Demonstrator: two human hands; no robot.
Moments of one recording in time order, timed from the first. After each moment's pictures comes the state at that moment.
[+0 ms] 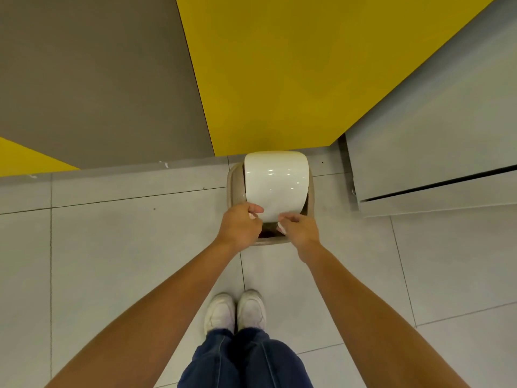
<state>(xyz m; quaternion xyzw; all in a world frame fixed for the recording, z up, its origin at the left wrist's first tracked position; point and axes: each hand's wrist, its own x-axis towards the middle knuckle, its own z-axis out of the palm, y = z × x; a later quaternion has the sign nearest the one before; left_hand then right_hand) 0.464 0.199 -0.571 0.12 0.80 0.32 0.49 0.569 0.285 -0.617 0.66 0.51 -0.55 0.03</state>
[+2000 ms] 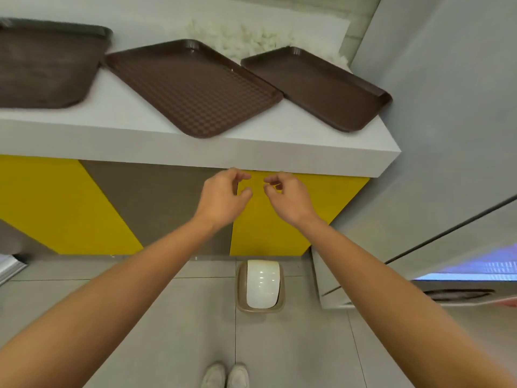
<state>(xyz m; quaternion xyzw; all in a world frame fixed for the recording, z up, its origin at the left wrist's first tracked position) 0.395 0.153 -0.079 0.32 0.84 0.43 0.12 0.472 0.279 -0.089 0.31 0.87 -0.35 -0.12</state>
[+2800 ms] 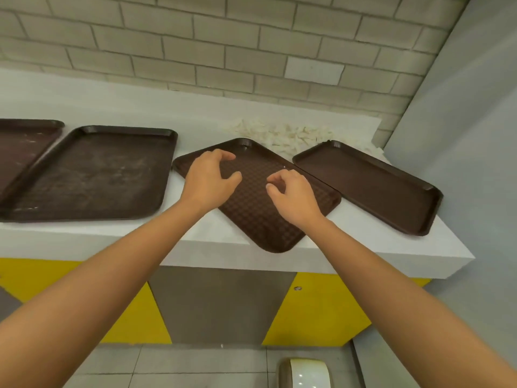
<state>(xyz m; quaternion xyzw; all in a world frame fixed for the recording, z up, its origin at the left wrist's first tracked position) 0.141 0.121 0.038 0.33 0.85 0.41 -0.04 0.247 0.264 0.021 0.22 0.91 -0.27 -0.21</state>
